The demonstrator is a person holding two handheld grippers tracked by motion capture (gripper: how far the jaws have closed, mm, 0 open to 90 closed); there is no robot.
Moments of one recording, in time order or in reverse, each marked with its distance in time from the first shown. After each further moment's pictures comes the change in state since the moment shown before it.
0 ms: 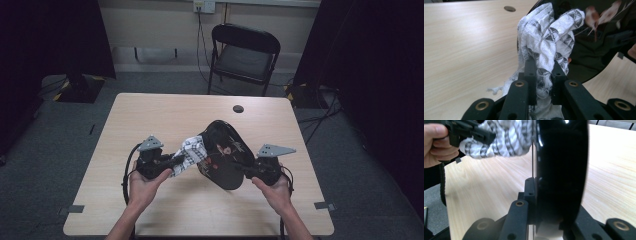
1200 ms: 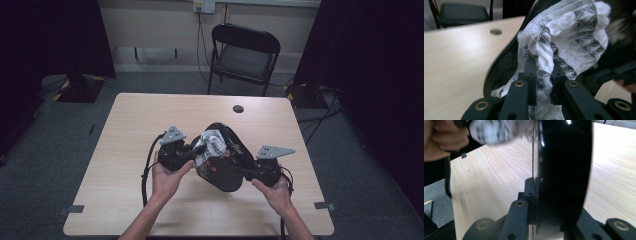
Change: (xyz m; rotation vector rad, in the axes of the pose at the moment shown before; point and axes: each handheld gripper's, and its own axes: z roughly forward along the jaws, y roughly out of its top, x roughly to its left) left arm -0.044 0.042 0.027 -0.103 -0.011 0.071; right arm 0.001 -0.001 0.000 0.016 0.038 -0.031
